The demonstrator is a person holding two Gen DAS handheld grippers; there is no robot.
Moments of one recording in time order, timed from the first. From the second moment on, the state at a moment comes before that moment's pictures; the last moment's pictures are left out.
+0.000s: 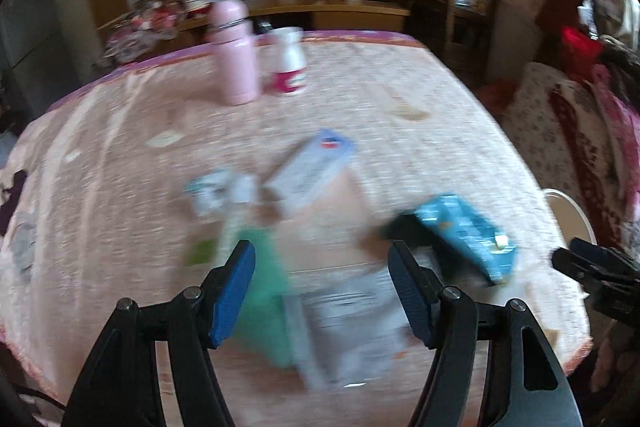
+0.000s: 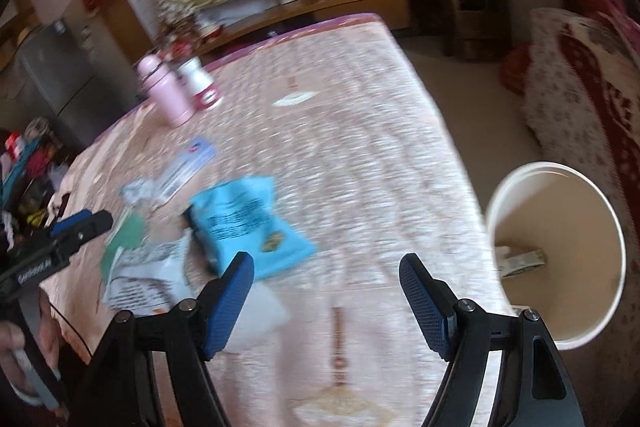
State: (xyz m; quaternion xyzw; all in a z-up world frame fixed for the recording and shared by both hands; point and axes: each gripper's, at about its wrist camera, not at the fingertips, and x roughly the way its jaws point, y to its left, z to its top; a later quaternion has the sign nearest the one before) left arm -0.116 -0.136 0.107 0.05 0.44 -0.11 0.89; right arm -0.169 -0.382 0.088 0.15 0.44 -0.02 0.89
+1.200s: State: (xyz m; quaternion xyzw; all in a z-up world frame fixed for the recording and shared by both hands) left arm -0.056 -0.046 0.043 -0.03 0.50 -0.10 0.86; right arm -0.069 -0.313 0.043 0.09 0.49 0.09 0.86
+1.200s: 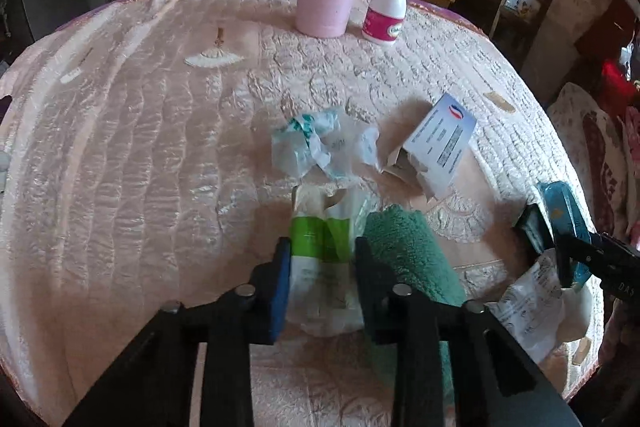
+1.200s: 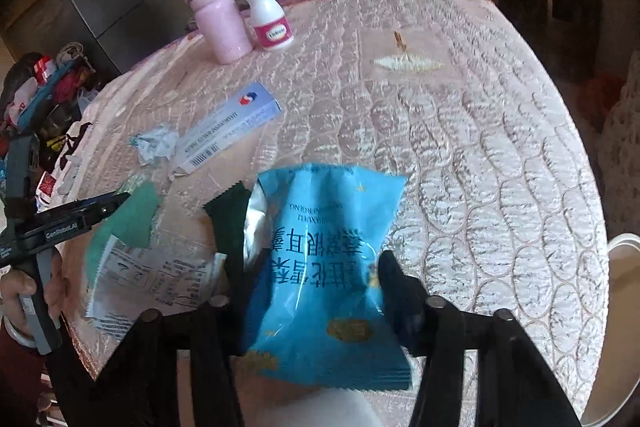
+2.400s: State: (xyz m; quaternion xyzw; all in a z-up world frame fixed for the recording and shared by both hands) left arm -0.142 -0.265 0.121 0.06 0.42 -0.26 0.87; right arm -0.187 -0.439 0.101 0.14 0.42 -0.01 0.90
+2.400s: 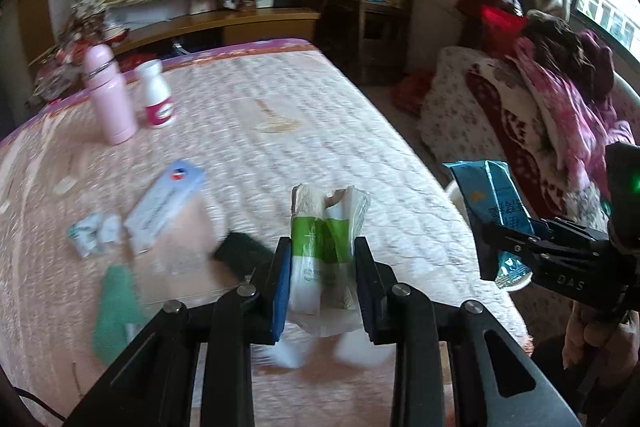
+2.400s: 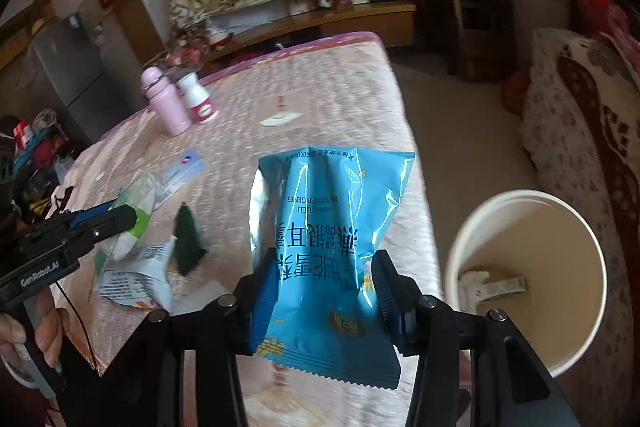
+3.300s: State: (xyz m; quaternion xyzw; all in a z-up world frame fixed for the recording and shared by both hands) left arm -0.178 -0.447 0.091 0.10 0.44 -0.37 0.81; right arm -0.262 -0.597 0.051 0.23 0.43 -0.16 0.86
